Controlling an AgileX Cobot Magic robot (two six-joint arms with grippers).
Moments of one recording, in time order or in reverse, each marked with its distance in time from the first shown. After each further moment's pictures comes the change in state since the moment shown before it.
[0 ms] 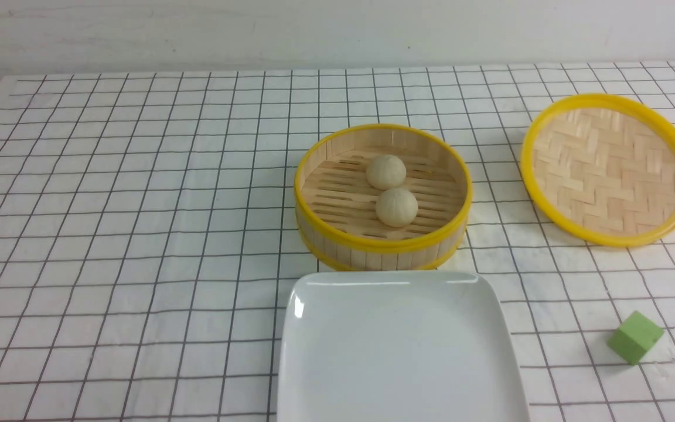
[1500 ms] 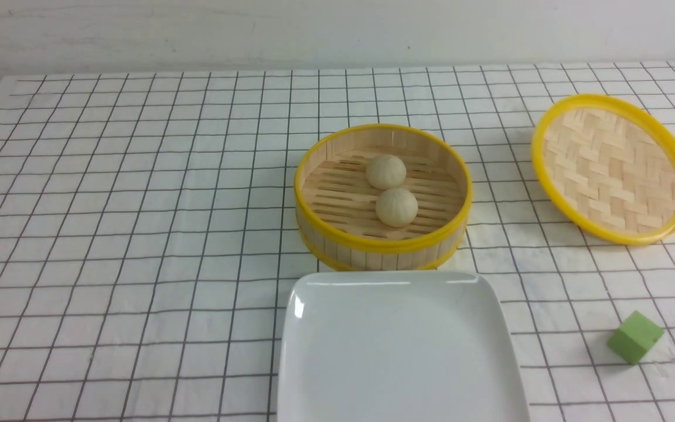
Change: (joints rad) right arm 0.000 -0.008 -0.642 0.502 0.334 0.000; left arm 0.000 0.000 0.000 0.000 0.000 0.000
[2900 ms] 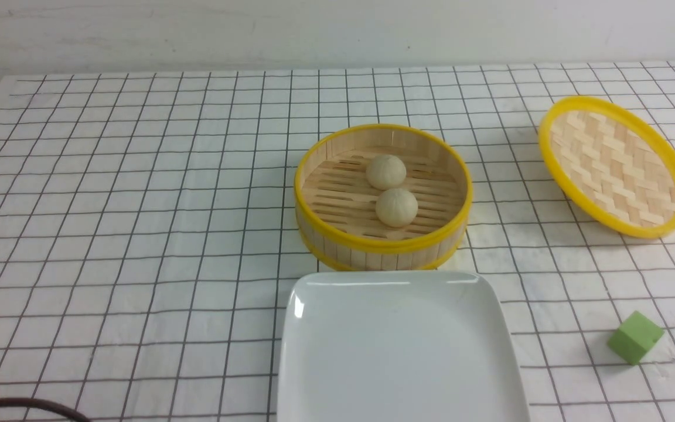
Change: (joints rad) right arm 0.000 0.000 0.000 0.018 0.113 -0.102; left arm 0.000 0.000 0.009 -0.066 -0.191 -0.295
